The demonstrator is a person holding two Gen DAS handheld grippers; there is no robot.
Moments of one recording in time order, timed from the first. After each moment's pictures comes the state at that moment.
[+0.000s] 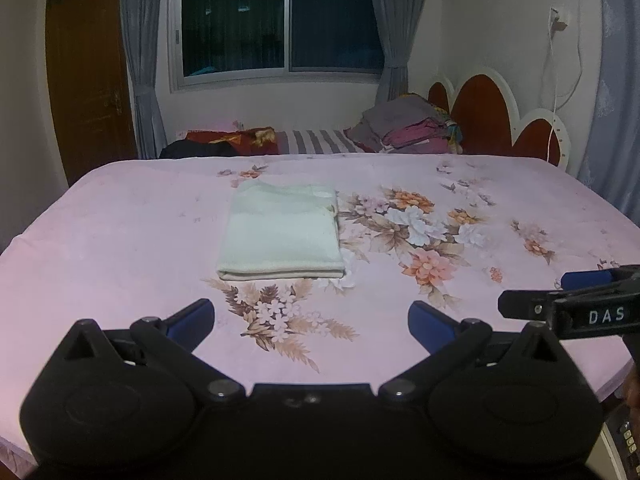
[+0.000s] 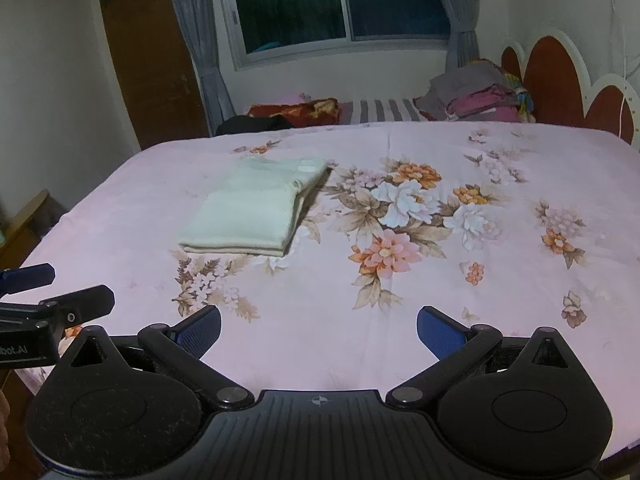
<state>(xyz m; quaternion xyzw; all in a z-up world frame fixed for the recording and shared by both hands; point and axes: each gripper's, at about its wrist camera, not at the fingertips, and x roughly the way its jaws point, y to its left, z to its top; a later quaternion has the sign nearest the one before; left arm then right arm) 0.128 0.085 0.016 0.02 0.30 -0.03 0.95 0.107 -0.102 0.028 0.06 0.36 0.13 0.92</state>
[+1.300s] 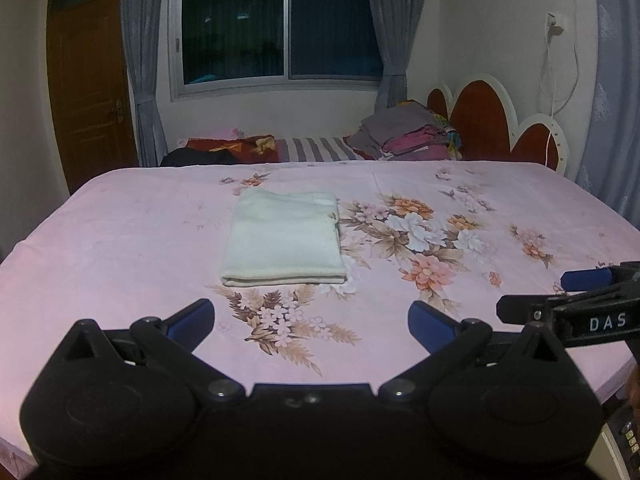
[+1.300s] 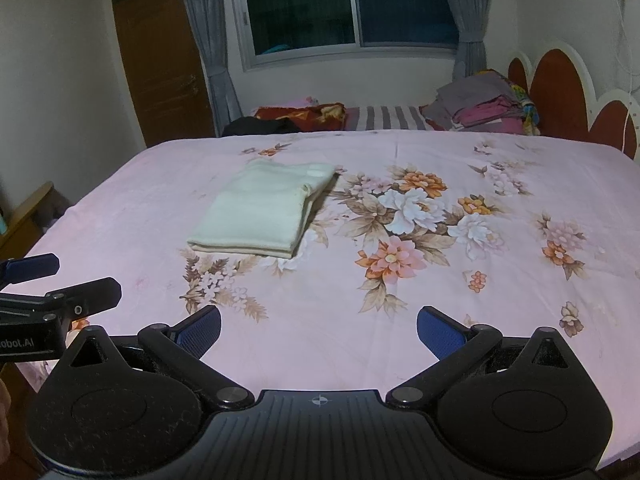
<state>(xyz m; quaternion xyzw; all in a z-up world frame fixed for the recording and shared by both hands) 0.123 0.093 0.022 0.02 0.29 -0.04 0.95 0.101 -0.096 0.036 0.05 0.35 0.13 0.93</state>
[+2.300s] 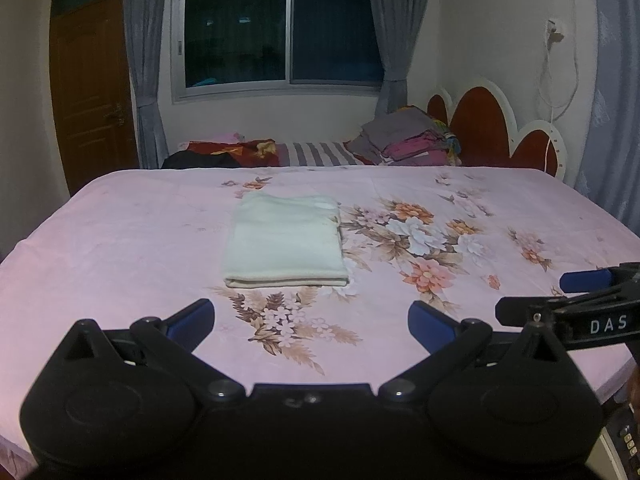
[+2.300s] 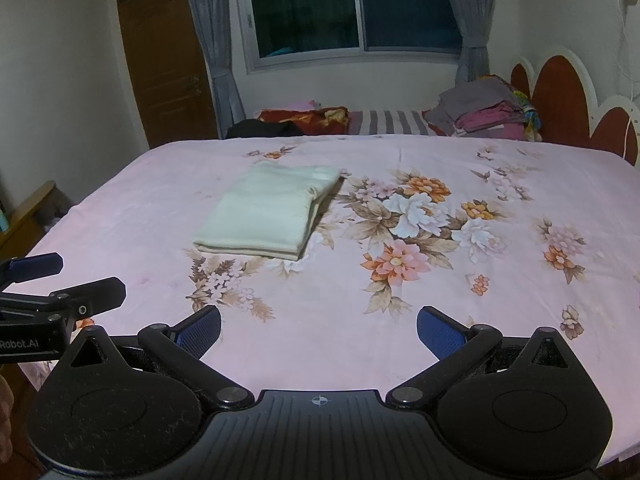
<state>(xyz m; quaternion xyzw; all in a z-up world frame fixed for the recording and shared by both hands) 0.119 0.099 0.021 0.01 0.29 -0.04 0.96 0.097 -0.090 0.038 0.04 0.35 0.14 0.93</state>
